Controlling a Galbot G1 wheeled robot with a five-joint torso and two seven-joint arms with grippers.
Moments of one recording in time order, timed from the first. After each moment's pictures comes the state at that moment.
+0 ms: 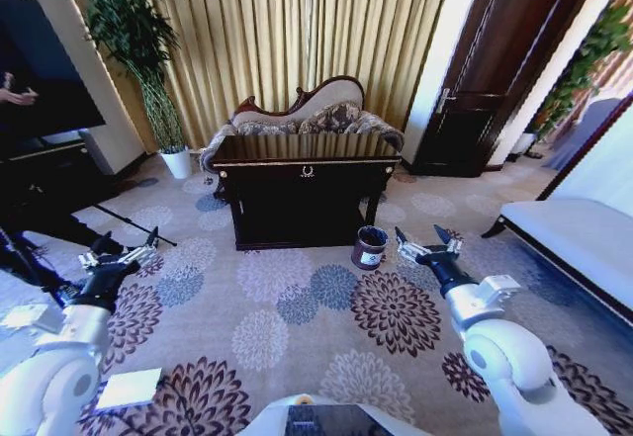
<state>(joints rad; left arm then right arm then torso) 1.72 -1.12 -1.10 -2.35 -0.73 0.16 -0.03 -1.58 1.09 0.75 2.36 0.54 -0.28 0.14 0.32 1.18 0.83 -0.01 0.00</state>
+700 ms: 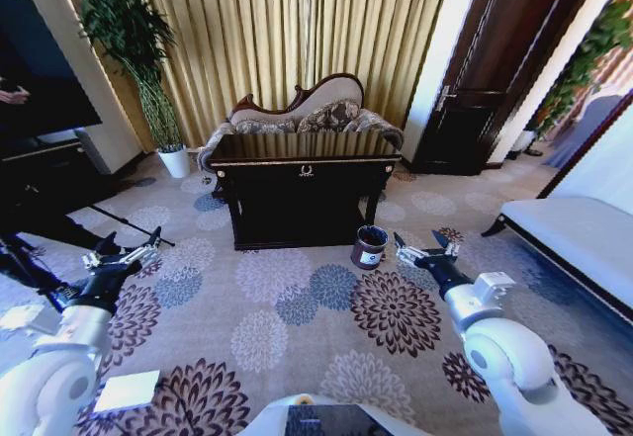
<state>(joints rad) 1.73 -1.12 -1.11 -2.37 -0.80 0.18 -0.03 -1.57 1.09 0.74 2.40 0.56 -0.40 0.19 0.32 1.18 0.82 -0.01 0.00</state>
